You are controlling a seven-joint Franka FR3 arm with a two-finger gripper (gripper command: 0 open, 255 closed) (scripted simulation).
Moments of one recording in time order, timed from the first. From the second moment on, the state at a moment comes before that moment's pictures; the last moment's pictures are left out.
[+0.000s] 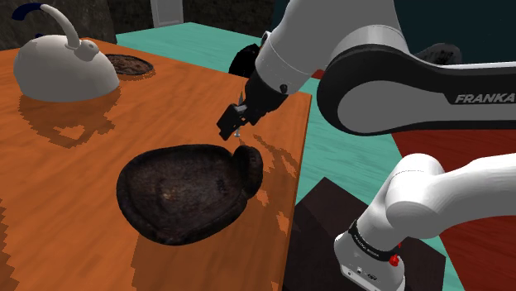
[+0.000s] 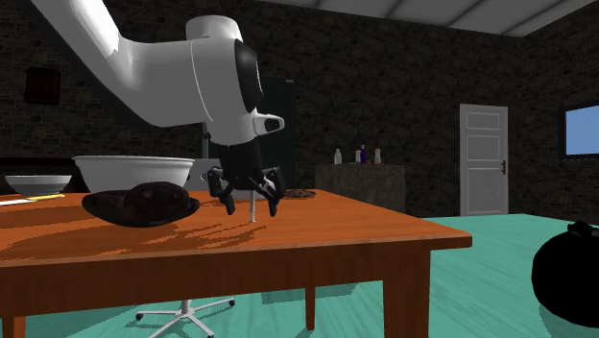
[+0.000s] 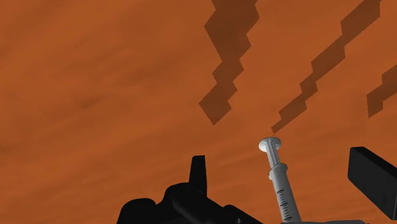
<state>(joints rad) 0.09 -0.76 0.50 -2.51 0.17 2.23 0.39</state>
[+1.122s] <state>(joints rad) 0.09 -0.75 0.50 -2.50 0.17 2.22 0.39</state>
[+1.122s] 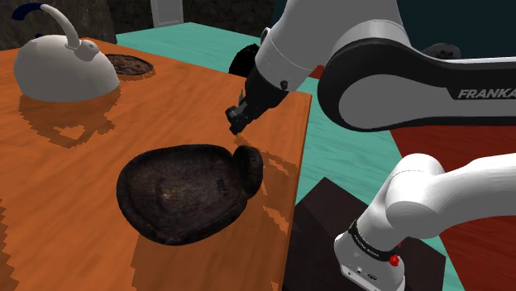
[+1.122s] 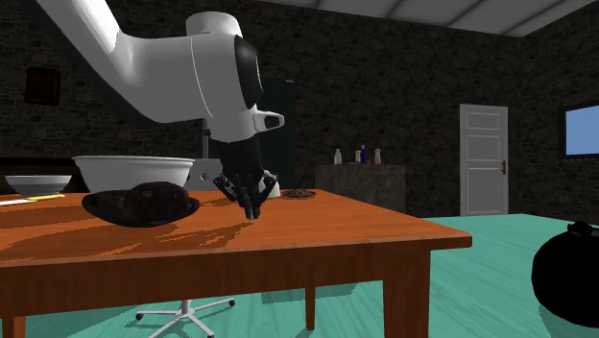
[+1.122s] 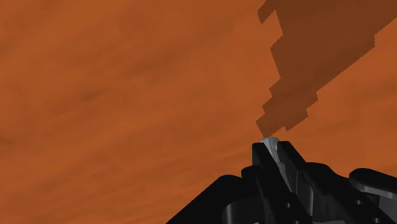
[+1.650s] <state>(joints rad) 0.08 -0.75 0.47 -2.40 0.16 2.12 0.38</state>
